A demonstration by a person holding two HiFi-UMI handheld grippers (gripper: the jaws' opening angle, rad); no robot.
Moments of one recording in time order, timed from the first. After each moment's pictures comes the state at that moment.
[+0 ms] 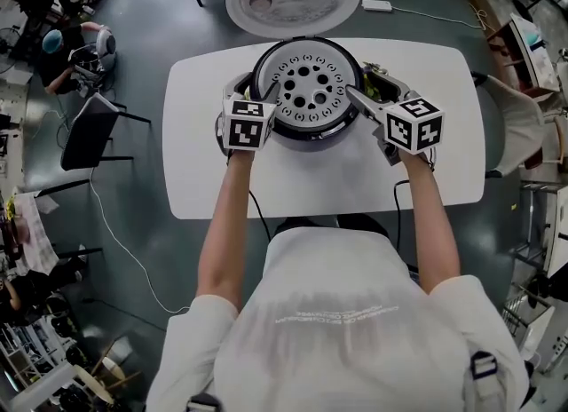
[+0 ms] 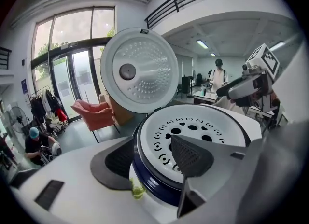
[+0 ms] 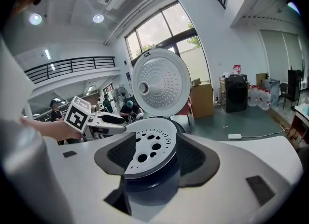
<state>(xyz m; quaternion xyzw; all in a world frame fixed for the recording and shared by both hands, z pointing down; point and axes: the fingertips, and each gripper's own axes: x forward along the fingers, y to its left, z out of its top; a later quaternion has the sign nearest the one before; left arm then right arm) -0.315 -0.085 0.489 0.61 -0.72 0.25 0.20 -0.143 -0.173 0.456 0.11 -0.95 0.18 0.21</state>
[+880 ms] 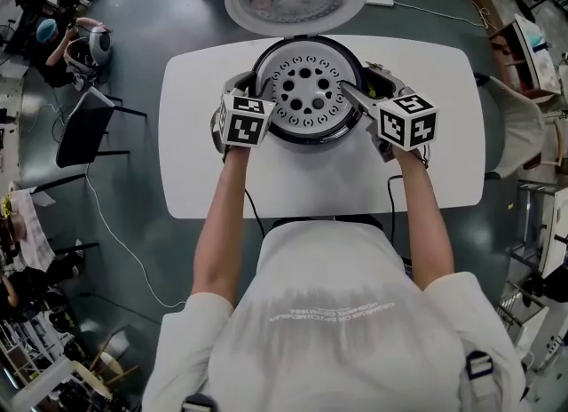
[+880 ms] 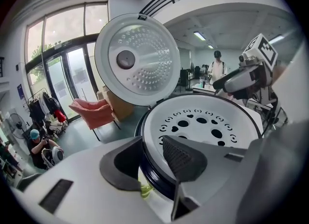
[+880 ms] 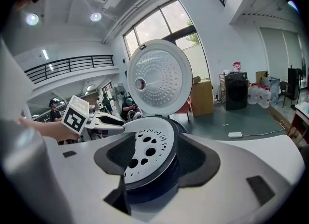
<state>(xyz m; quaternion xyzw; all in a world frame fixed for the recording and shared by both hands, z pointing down) -0.329 -0.085 0.509 0.61 -0.70 0.30 0.21 -0.166 -0.177 0.471 0.11 -0.95 0.19 0.22</state>
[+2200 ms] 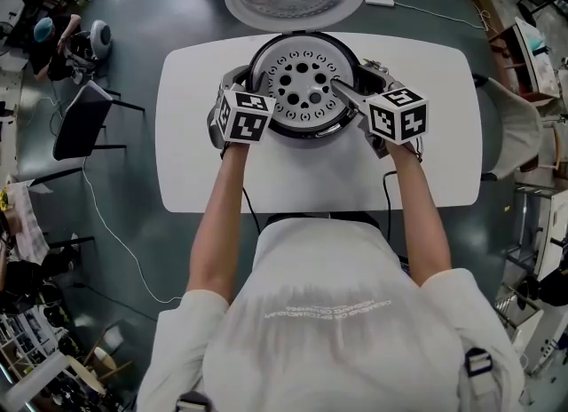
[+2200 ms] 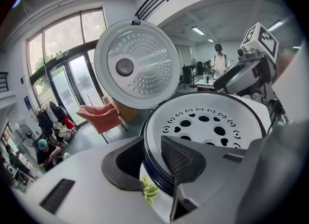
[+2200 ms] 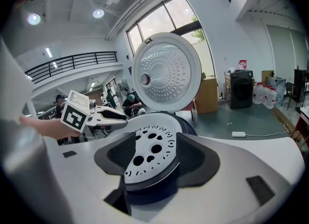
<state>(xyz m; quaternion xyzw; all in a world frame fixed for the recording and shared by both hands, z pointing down) -0.333 -0.088 0.500 0.59 -0.72 0.33 0.18 -0.179 -0.171 0.476 0.08 -0.95 0.18 0.24</state>
